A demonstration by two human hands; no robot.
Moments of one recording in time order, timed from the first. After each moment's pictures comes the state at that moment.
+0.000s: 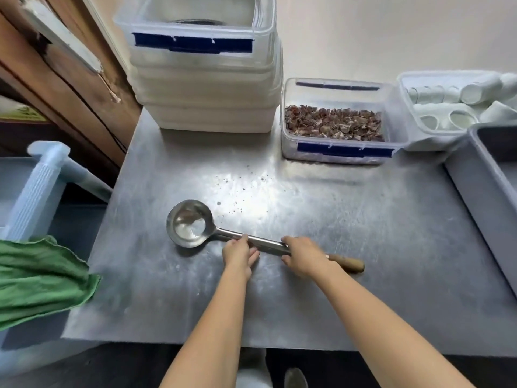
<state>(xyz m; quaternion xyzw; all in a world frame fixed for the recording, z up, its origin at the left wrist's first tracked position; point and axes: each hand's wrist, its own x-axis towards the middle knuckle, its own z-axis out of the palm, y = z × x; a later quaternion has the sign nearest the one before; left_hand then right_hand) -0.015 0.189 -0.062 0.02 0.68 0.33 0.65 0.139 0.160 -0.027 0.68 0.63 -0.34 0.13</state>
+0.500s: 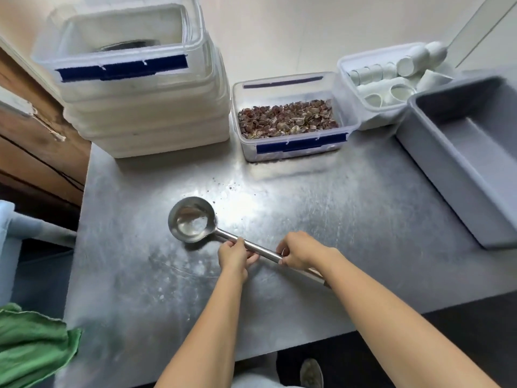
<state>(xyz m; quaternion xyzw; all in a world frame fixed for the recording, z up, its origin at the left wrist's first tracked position) 0.019 0.201 -0.058 0.15 0.70 0.27 0.65 0.177 0.158 -0.010 0.70 0.55 -0.44 0.10</state>
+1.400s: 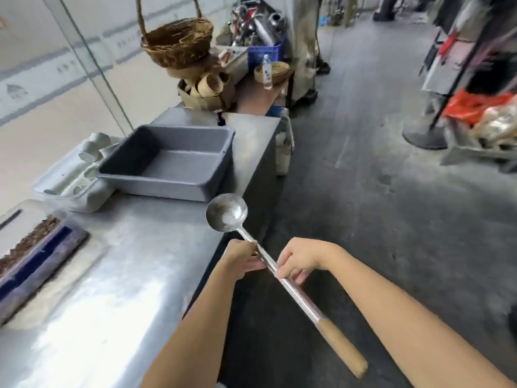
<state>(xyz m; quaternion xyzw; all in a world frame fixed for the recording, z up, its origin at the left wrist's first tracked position) 0.292 -0.196 0.079 0.63 0.31 -0.18 0.69 0.321 -0.378 0.107 0.79 0.08 -0.49 -0.37</state>
